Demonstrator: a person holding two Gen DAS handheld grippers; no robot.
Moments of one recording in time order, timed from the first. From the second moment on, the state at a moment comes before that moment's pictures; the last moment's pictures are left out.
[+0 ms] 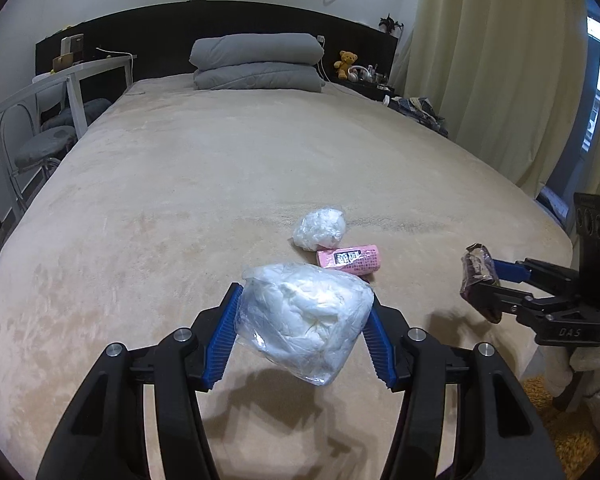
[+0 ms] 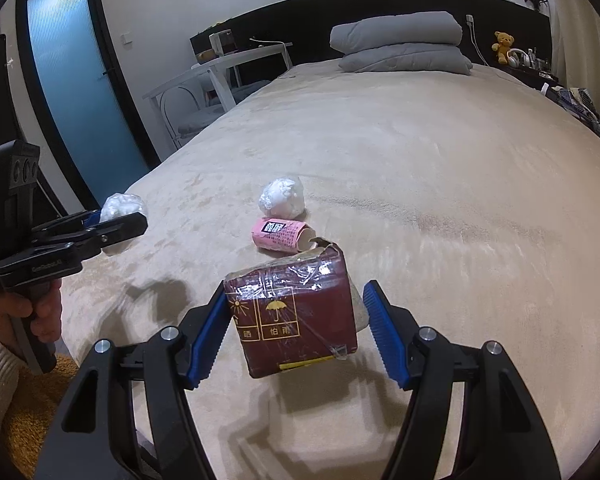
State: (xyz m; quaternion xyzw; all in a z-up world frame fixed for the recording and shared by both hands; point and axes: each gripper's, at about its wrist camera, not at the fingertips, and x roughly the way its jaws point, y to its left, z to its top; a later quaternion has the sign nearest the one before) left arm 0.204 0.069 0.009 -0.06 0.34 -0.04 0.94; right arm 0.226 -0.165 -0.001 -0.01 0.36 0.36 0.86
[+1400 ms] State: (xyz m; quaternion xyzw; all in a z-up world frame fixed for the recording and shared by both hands) left arm -0.020 -0.014 -0.027 -0.09 0.31 -0.05 0.95; right arm 0.012 -0.222 -0.017 0.07 0.34 0.40 0.85
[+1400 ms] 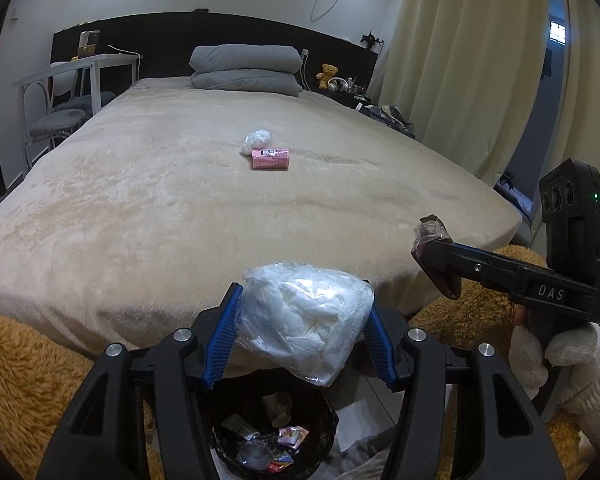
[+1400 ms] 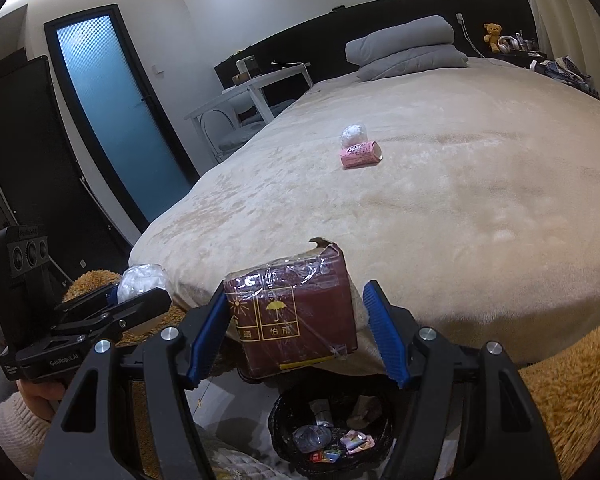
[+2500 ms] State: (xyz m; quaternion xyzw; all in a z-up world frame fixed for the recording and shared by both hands) left arm 0.005 -0.024 -0.137 -0.12 0.53 -0.02 0.84; right arm 0.036 -0.187 -0.130 0.08 0.58 0.32 0.74
